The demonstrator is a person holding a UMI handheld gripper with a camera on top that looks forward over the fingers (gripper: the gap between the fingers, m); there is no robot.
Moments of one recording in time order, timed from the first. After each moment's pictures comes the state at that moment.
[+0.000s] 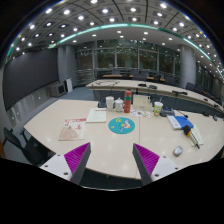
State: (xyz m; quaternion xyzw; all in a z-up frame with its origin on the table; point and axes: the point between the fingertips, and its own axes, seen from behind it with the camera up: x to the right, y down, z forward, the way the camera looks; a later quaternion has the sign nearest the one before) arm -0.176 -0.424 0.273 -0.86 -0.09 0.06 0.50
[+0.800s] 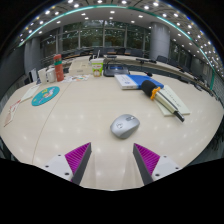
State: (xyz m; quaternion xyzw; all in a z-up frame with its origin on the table) arm 0.202 -0.310 0.006 -0.91 0.04 -0.04 0.41
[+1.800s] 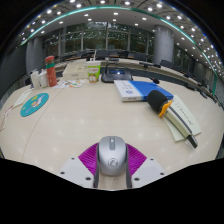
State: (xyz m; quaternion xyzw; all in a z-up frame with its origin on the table) arm 0.236 -0.187 -0.012 -0.90 0.02 -0.04 0.43
